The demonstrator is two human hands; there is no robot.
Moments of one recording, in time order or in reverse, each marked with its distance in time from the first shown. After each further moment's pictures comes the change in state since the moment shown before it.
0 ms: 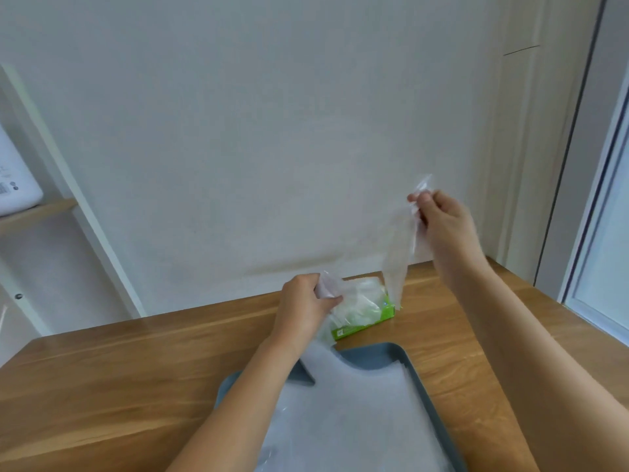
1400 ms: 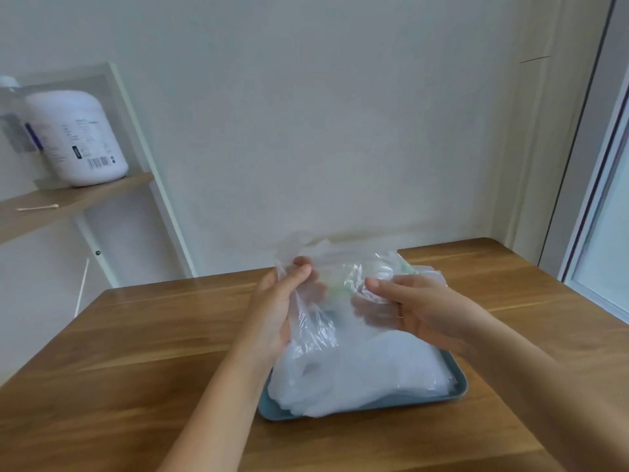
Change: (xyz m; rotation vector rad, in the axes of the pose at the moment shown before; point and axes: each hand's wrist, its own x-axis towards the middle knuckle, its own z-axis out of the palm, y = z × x) left_hand -0.120 0.014 -0.108 -1.154 -0.007 -0.316; right_hand -0.171 -0.034 0.021 0.114 -0.668 0.576
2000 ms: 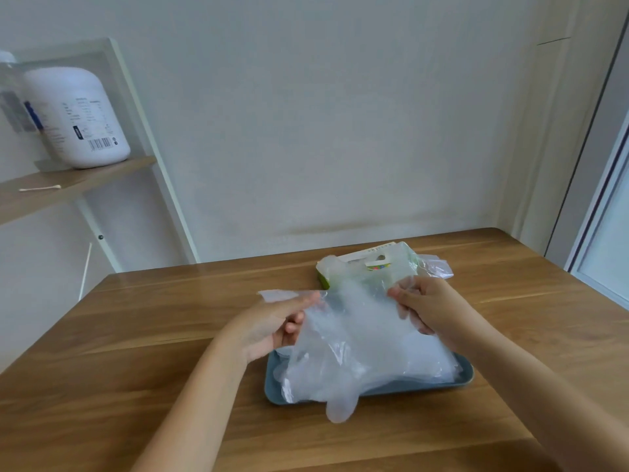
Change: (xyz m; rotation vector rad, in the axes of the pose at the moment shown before) left_hand 0.004 -0.008 -0.050 0.382 -0.169 -0.461; right_hand 0.017 0.036 -0.021 -0.458 0.372 -0.046
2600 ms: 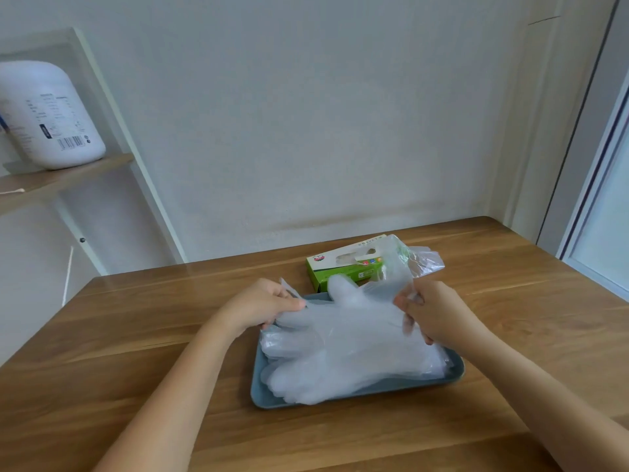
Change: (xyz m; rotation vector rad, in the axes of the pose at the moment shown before) left_hand 0.037 0.013 -0.009 0.790 0.160 0.066; right_hand 0.006 0.021 -0.016 -0.364 0.045 0.087
